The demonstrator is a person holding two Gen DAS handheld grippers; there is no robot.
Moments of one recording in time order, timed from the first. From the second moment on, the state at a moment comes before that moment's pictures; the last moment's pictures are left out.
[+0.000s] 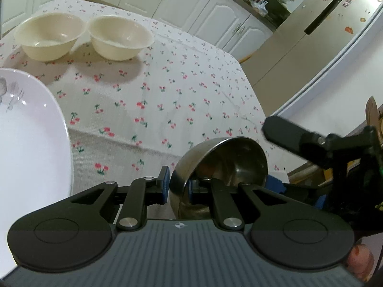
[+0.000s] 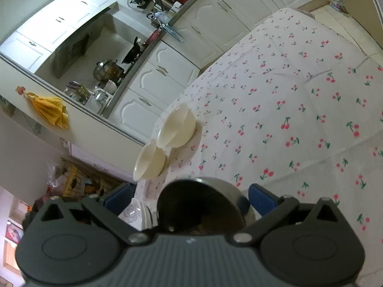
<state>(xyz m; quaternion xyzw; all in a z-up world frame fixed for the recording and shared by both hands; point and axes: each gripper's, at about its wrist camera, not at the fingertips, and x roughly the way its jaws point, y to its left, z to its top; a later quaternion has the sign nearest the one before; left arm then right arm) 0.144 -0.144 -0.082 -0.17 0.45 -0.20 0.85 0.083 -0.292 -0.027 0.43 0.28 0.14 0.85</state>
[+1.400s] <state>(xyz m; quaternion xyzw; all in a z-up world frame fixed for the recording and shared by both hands) 0.082 -0.082 -0.026 -0.11 0.31 -0.12 0.94 0.059 -0.268 -0.003 0.32 0.18 0.08 0.93</state>
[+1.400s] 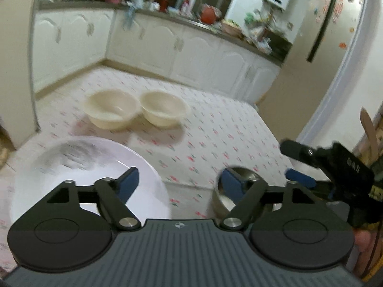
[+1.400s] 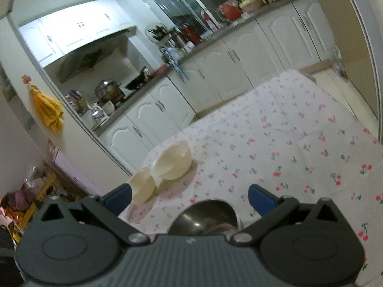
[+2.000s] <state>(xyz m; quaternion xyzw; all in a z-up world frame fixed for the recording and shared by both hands) 0.124 -0.006 0.015 -0.16 0.20 -0.01 0.97 0.059 -0.237 0.016 0.31 0.19 0.12 0.92</state>
